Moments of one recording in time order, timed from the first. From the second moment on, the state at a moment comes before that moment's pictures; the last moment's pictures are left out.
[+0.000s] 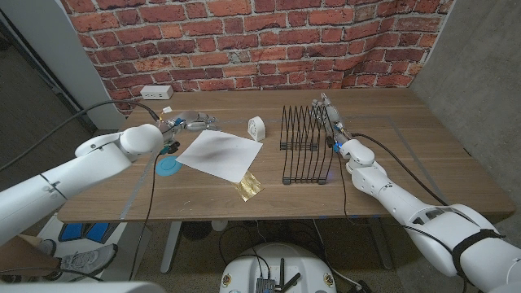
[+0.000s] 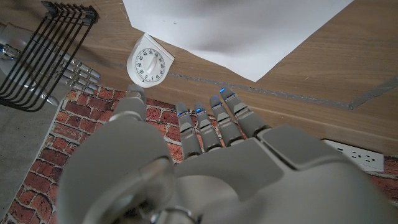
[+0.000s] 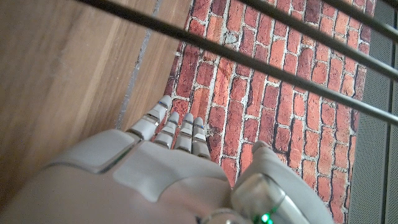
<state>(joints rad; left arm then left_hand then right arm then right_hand) 0.94 1.11 0.36 -1.97 -0.21 0.35 0.01 0.65 0.04 0.29 -0.12 0.19 0.45 -0.11 0.17 0.18 0.37 -0.08 0.17 0.18 0.34 -0.04 0.16 0.17 0.35 -0.04 0.18 0.17 -0.61 -0.31 -0.48 -0.90 0.55 0.46 0.13 0.07 0.09 0.29 0.09 0.24 0.15 0.05 0.19 0.17 0.14 0.01 0.19 0.19 0.03 0.00 0.23 0.33 0.27 0.00 0.19 0.17</state>
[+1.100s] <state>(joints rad) 0.89 0.92 0.39 -1.78 -0.24 0.13 0.09 0.52 0.13 0.31 -0.09 0.18 0.28 -0.09 0.17 0.18 0.23 -0.03 0.17 0.18 0.22 -0.04 0.16 0.17 0.24 -0.04 0.18 0.17 -0.73 -0.39 -0.45 -1.11 0.53 0.41 0.02 0.07 0.09 0.30 0.09 0.24 0.15 0.05 0.19 0.17 0.14 0.01 0.19 0.19 0.03 0.00 0.23 0.33 0.26 -0.01 0.19 0.17</state>
